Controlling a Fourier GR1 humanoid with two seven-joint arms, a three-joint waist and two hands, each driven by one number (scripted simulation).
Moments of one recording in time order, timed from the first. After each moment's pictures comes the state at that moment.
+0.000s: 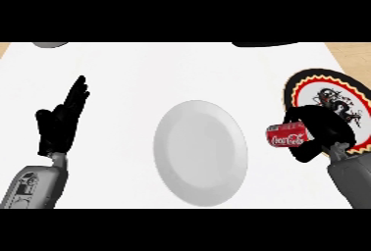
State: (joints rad) left arm -0.23 0.28 -0.01 -1.40 0.00 0.13 0.09; right arm -0.32 -0.53 0.26 -1.41 0.68 0.35 0.37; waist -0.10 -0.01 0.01
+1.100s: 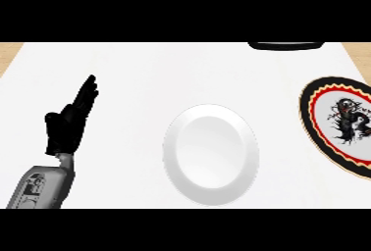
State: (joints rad) left arm -0.23 0.25 -0.05 -1.43 -0.01 0.11 0.09; right arm -0.16 -1.07 -0.48 -0.86 0.26 0.29 -0.83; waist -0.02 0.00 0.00
